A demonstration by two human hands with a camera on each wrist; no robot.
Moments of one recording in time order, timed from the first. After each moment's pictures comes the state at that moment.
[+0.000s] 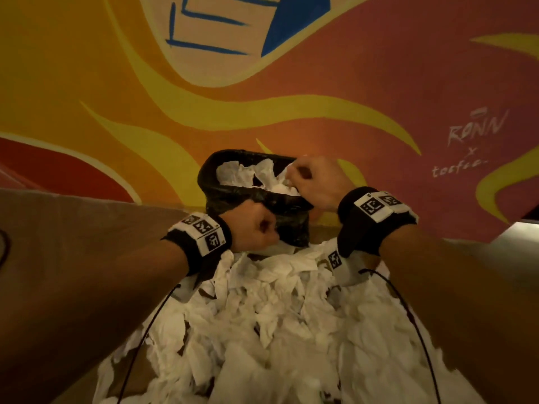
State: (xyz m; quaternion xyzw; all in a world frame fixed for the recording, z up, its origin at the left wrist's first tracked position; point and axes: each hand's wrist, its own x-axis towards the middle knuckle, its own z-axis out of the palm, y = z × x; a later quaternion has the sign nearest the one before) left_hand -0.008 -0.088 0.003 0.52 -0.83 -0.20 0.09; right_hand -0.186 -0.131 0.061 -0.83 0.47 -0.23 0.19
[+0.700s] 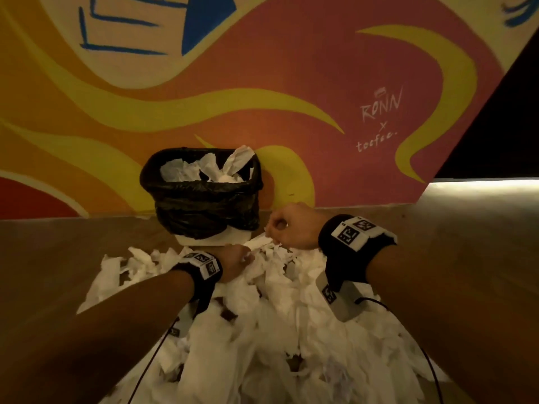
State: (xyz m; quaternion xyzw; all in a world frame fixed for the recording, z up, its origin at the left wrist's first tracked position) left_hand -0.079 -0.060 -0.084 0.58 -0.77 -0.24 -0.09; right_hand -0.264 -0.045 0.027 -0.78 0.53 -0.06 0.31
